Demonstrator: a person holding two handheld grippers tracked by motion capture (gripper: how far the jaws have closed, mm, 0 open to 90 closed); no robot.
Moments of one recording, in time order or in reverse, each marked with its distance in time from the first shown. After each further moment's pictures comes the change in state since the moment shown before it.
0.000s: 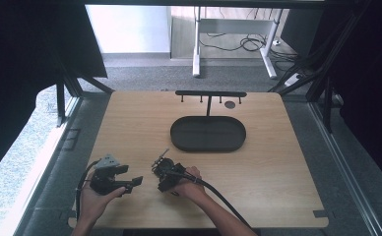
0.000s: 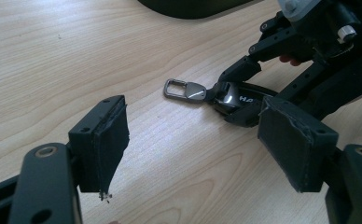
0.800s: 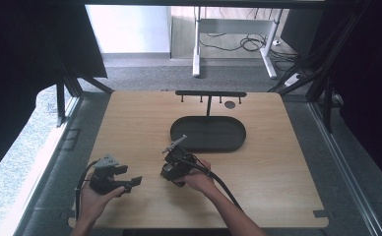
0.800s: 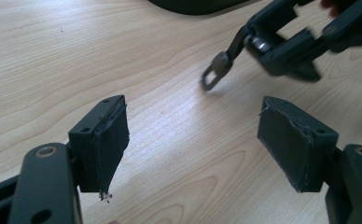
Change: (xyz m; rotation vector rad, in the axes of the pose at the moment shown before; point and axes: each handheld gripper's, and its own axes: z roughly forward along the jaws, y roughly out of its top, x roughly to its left) left arm 0.004 -0.002 0.001 0.008 0.000 -0.014; right arm -0.030 -0.003 -0.048 -0.165 0.087 0.076
